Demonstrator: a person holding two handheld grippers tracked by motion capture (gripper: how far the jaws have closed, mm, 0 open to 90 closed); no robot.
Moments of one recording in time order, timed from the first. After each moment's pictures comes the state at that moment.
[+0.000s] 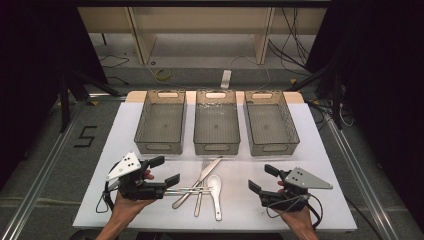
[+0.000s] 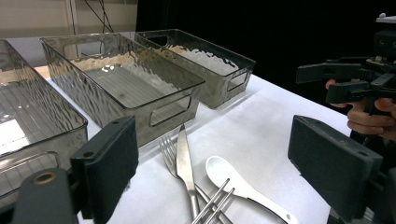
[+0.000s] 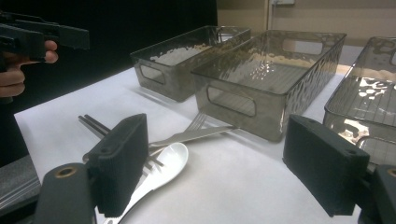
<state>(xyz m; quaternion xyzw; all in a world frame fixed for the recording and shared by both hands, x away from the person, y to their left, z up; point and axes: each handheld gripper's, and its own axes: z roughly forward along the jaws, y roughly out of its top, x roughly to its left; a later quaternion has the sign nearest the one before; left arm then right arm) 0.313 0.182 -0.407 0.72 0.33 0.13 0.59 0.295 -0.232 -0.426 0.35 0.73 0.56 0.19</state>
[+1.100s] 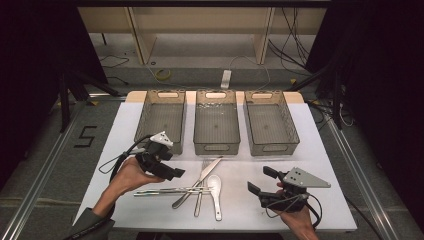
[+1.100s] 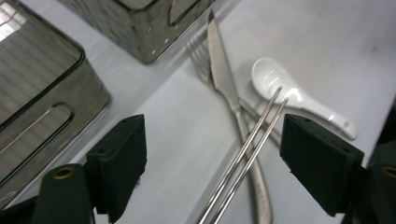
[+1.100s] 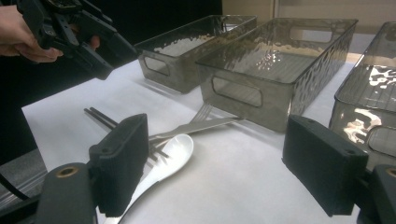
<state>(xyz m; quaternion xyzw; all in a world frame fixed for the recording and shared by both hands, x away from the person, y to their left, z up) 0.391 0.151 -0.395 0.89 0.32 0.04 0.33 0.296 -0.231 -0.428 0.36 0.74 0.55 0.17</state>
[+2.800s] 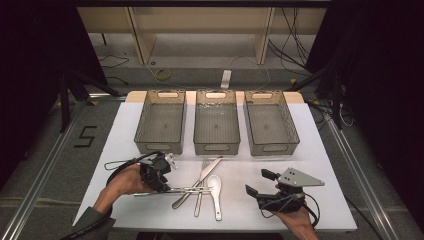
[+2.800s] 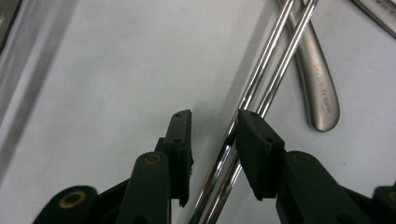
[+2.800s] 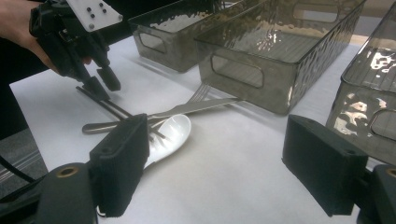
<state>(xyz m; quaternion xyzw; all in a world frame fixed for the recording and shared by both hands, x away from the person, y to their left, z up) 0.393 0.153 -0.452 0.97 0.22 0.01 0.13 0.297 -0.225 -0.430 0.36 0.76 0.51 0.16</state>
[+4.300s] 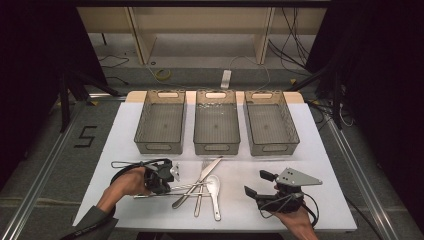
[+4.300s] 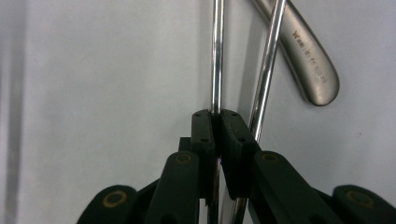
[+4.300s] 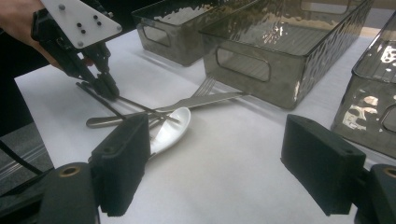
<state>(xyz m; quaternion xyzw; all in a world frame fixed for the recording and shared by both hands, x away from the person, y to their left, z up) 0.384 0.141 -0.460 0.99 0.09 0.03 0.09 0.298 -0.223 -0.432 0.36 0.77 0.51 0.15</state>
